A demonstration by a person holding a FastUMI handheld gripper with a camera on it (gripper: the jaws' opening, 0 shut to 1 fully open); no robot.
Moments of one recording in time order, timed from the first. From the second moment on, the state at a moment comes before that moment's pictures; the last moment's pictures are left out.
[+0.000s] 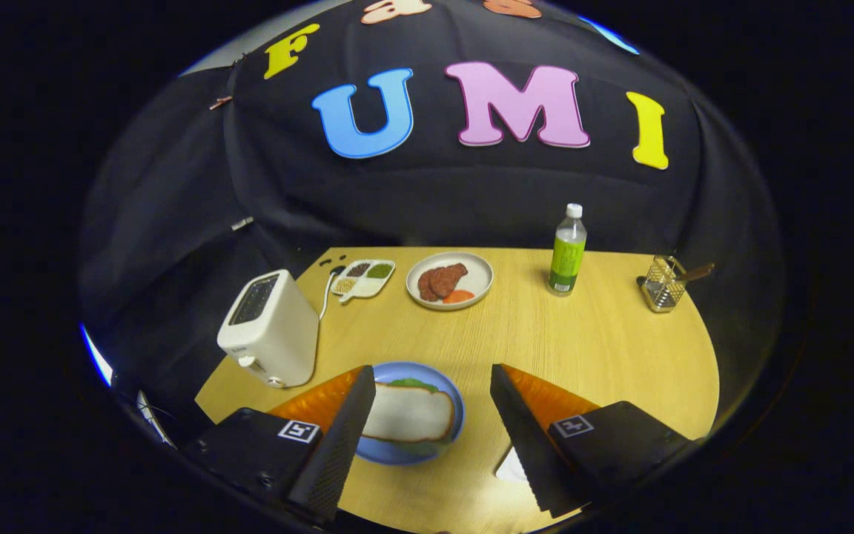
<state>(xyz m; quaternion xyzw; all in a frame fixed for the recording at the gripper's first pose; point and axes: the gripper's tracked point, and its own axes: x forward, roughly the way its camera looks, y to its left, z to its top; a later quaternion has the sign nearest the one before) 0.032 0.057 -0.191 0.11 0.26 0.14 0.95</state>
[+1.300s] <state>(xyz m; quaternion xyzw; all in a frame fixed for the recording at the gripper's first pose) 0.008 -0.042 -0.019 0.03 0.07 0.06 1.00</state>
